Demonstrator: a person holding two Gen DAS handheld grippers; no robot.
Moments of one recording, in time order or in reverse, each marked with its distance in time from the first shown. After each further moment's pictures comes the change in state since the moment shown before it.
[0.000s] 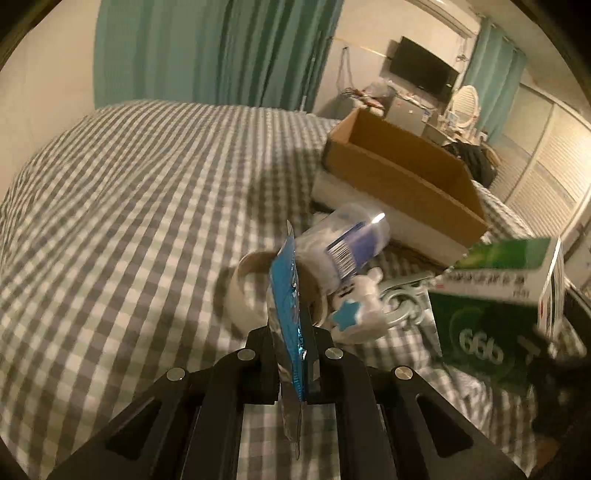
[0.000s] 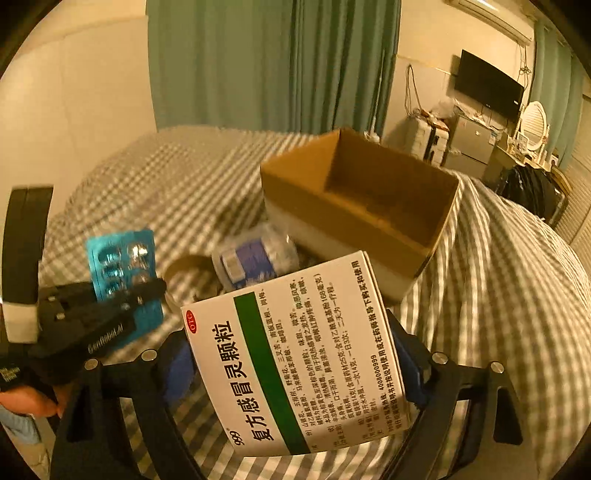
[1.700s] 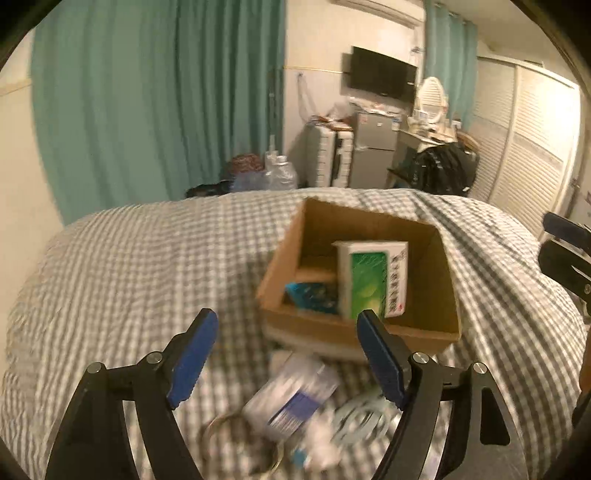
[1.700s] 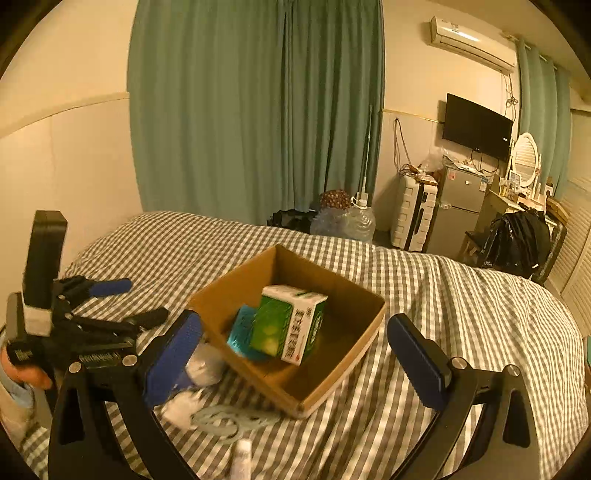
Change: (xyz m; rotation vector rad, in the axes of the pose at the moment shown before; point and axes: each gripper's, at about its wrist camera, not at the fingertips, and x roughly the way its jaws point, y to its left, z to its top) left arm 0.004 -0.074 0.115 0.194 -0.118 0.055; right arm -0.050 -0.085 0.089 0.010 -0.223 0.001
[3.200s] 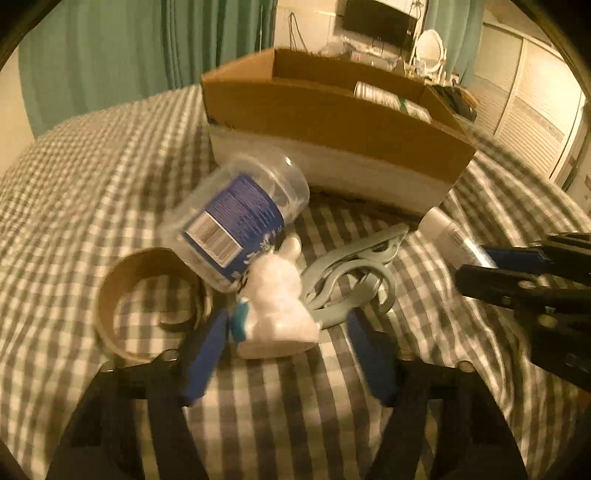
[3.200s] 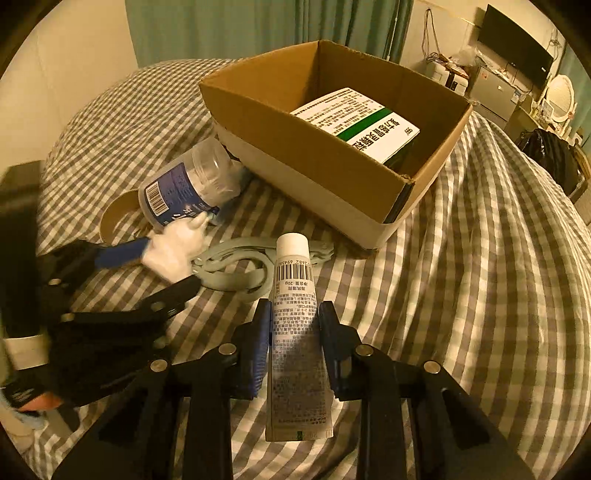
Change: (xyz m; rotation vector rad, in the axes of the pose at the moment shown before) left arm 0.075 -0.042 -0.135 0.004 0.227 -0.069; right arm 0.071 0.032 -0.125 -0.032 0.513 0.024
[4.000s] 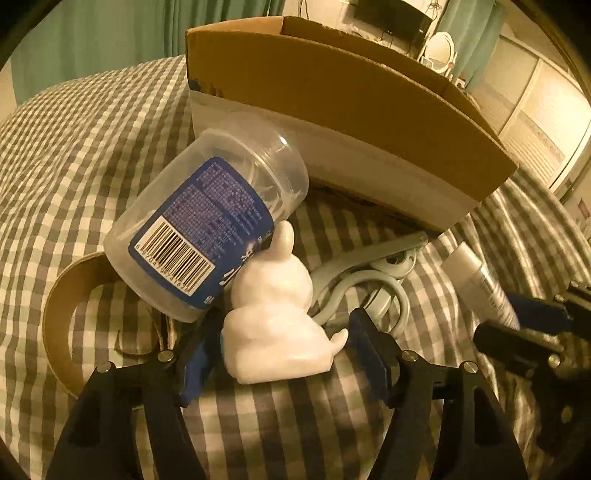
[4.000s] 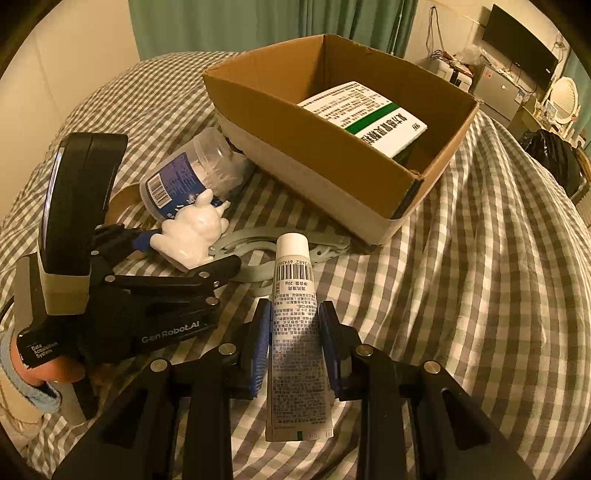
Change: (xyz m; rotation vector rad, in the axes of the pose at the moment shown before) left arm 0.027 0.004 0.016 -0.088 0.056 -0.098; right arm 0.011 0.013 0.004 -0.020 0.022 -0.003
